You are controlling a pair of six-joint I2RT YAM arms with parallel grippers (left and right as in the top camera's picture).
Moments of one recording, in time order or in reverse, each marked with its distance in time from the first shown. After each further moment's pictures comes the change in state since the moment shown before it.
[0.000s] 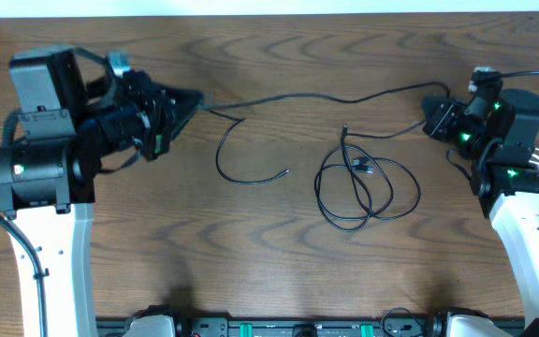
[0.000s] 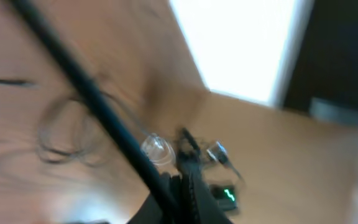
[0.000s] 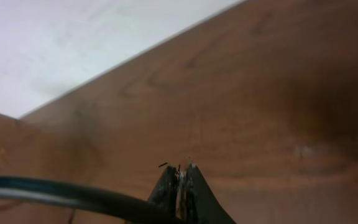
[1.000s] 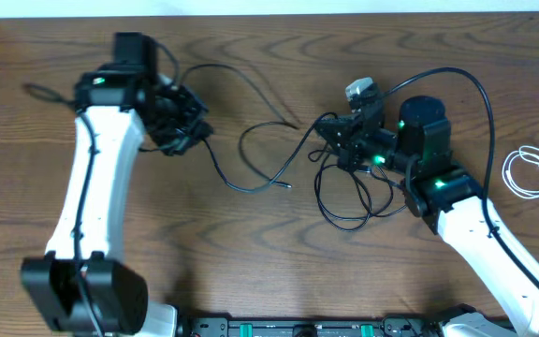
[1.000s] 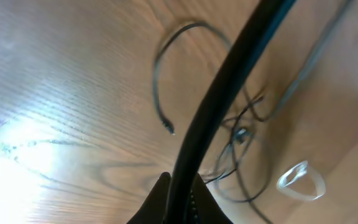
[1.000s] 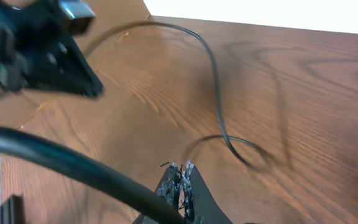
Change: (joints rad) left arm -0.146 0.382 -0.010 -0.130 -0.297 0.306; right arm 0.464 0.000 0.000 0.160 -0.158 -0.206
